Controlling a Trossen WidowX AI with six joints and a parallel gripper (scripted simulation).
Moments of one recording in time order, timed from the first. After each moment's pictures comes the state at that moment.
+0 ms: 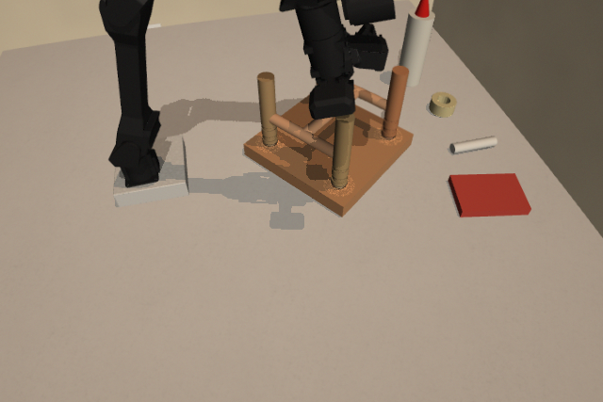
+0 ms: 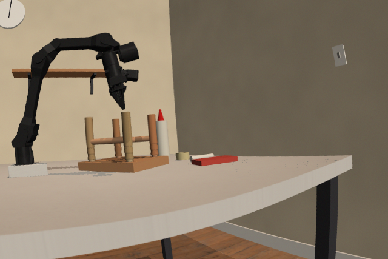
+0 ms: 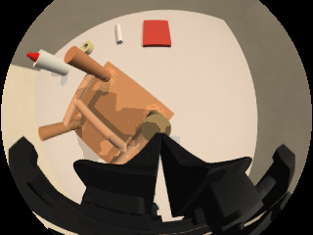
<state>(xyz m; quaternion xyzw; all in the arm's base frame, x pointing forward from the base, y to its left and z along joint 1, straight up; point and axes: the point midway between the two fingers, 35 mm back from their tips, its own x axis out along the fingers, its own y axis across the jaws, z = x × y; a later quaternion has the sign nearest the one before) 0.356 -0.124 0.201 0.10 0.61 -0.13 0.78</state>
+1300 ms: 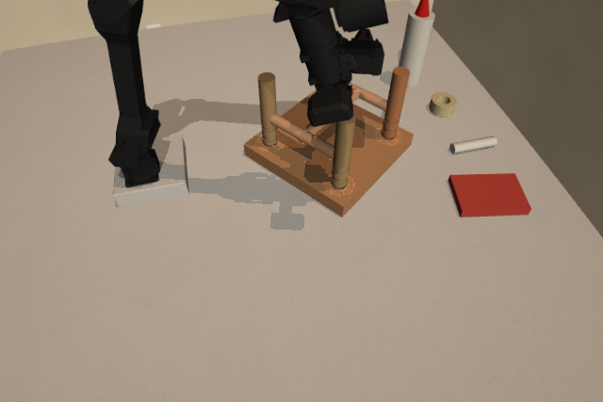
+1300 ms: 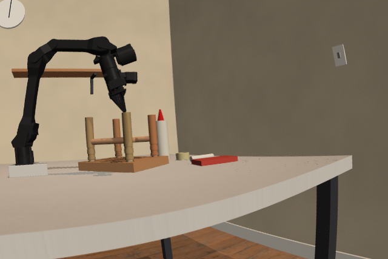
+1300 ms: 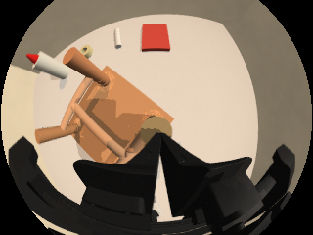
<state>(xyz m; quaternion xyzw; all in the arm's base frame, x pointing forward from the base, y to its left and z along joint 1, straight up) 0.357 -0.126 0.191 0.10 0.58 -0.14 0.80</state>
